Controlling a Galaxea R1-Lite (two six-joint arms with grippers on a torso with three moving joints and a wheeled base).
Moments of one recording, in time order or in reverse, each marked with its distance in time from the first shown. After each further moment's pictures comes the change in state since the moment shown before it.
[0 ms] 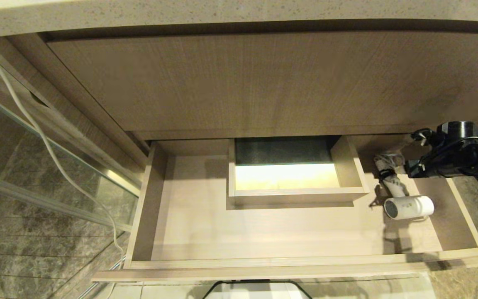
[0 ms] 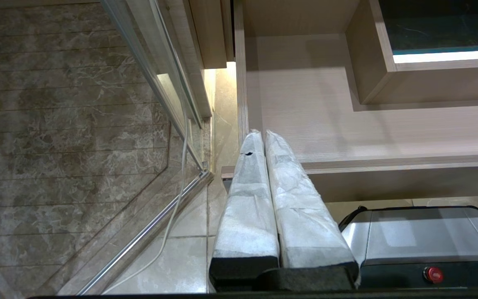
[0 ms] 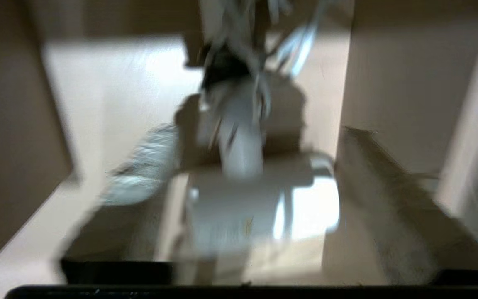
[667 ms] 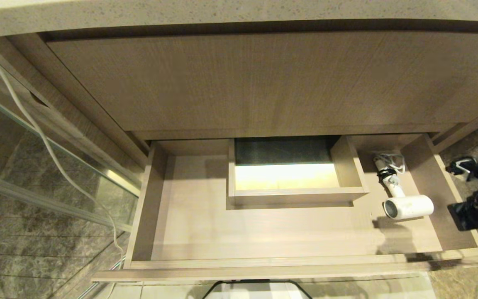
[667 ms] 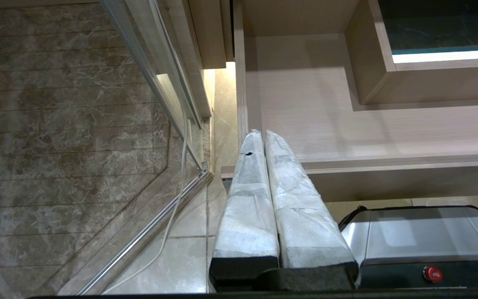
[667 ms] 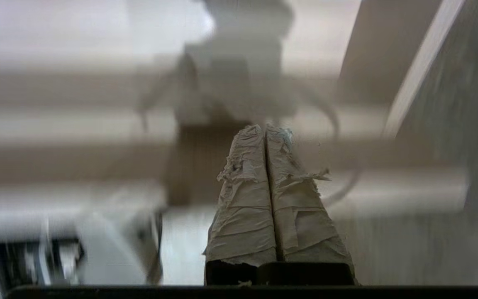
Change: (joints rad) left arm 0.000 0.000 0.000 0.000 0.000 0.000; right arm 0.003 -0.570 0.623 0.241 -0.040 -0.112
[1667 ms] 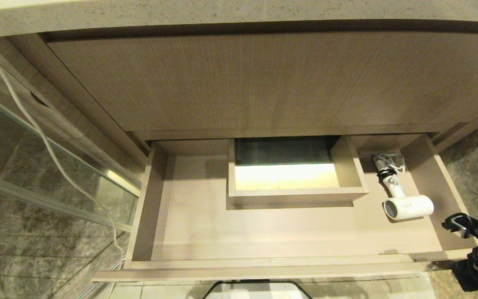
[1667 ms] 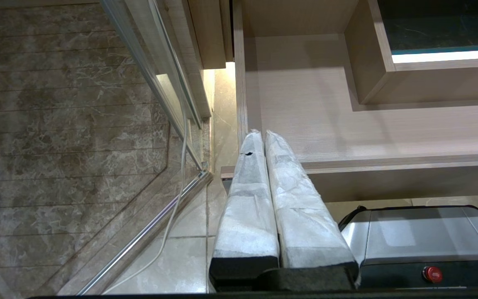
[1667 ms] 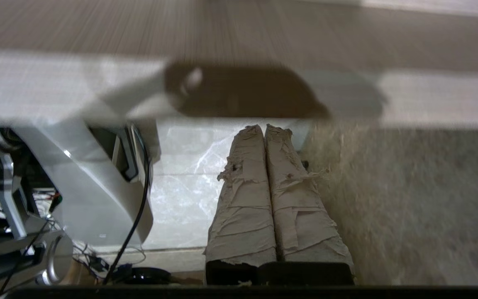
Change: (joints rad) left arm 0.000 0.000 0.000 0.000 0.000 0.000; right arm -0.060 0.108 0.380 -0.336 -0.010 -0.105
